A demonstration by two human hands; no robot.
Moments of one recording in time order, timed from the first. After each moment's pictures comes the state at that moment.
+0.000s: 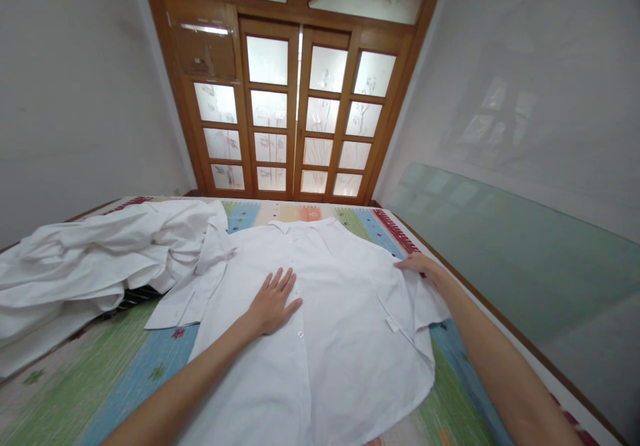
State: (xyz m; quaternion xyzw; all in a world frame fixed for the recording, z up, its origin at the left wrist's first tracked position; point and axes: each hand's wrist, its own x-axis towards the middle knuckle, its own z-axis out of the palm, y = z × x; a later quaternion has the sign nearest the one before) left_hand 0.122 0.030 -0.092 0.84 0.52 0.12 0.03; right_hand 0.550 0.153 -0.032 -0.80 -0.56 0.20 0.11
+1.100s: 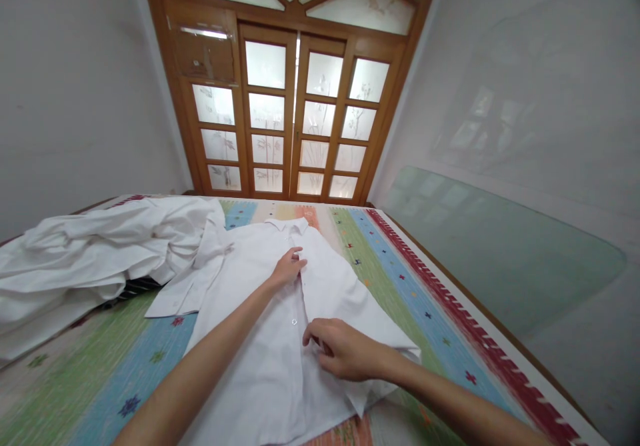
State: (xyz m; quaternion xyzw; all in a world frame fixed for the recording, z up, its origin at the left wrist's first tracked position) left_hand 0.173 0.088 -0.068 0.60 0.59 0.39 0.38; right_hand 0.352 -0.056 -0.024 -0.32 -0.91 0.27 0.09
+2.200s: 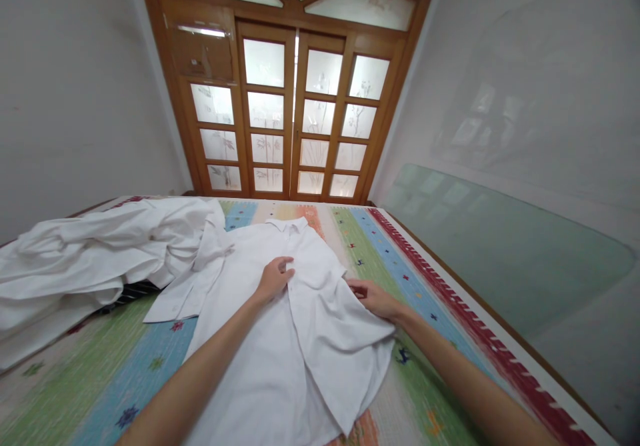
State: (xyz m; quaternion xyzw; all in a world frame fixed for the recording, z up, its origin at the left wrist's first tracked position) left_hand 0.139 0.079 -0.094 0.62 0.57 0.45 0.30; right_hand 0.422 0.031 -0.050 -0.38 -0.72 0.52 0.26
